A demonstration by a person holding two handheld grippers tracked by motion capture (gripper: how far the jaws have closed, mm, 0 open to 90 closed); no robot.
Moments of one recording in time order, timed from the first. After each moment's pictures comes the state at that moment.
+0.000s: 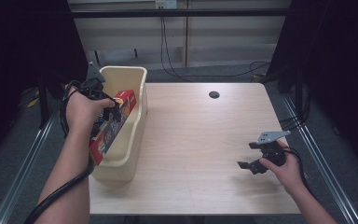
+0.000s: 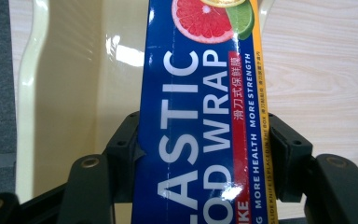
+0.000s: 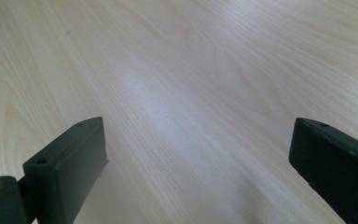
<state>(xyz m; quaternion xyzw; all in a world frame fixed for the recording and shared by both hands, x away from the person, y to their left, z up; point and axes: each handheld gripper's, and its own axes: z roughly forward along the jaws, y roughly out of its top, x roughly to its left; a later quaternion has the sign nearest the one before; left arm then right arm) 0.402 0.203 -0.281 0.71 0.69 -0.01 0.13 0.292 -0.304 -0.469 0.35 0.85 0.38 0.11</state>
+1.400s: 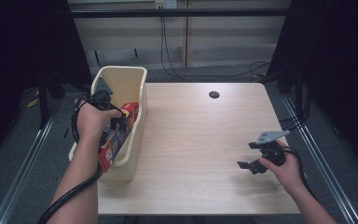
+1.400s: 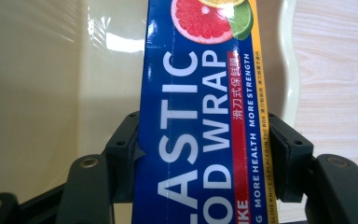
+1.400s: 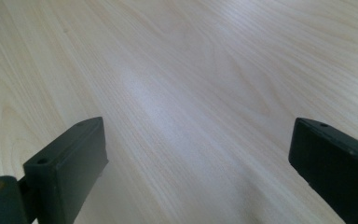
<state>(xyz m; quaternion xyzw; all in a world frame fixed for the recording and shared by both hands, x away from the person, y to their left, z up) 0.404 0.197 -0.322 0.71 0.69 -0.03 0.11 0.293 -0.303 -0.469 0.35 0.85 0.38 0.11</state>
